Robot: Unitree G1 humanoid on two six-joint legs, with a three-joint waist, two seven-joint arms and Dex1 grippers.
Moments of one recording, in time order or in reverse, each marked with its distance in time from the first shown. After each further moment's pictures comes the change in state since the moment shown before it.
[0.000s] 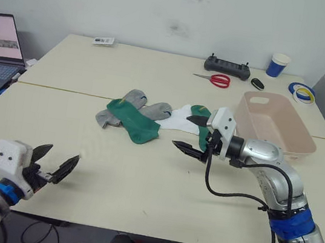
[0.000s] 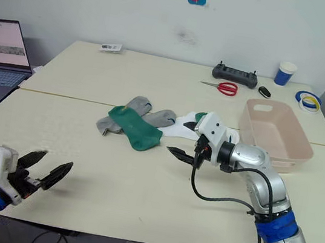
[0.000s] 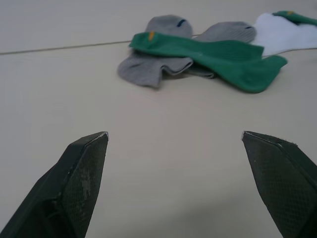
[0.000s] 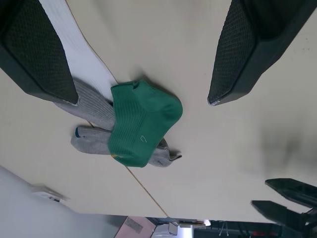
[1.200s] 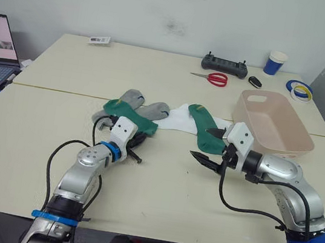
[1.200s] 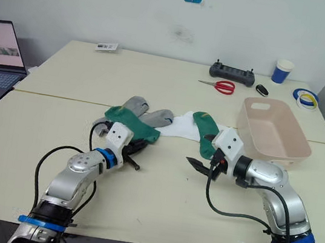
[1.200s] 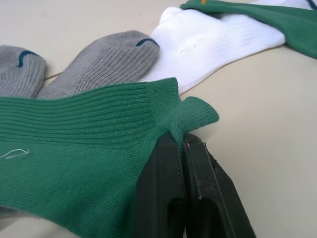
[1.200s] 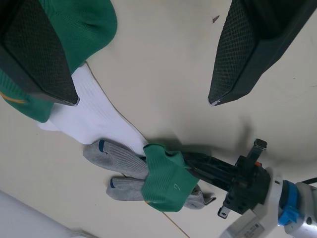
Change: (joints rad) left arm -0.532 -0.175 -0.502 0.448 0.334 -0.137 0.085; right arm 0.164 -0.087 -0.079 -0.116 0.002 0.048 -0.076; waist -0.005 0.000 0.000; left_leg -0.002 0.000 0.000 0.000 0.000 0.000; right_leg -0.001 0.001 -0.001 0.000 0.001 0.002
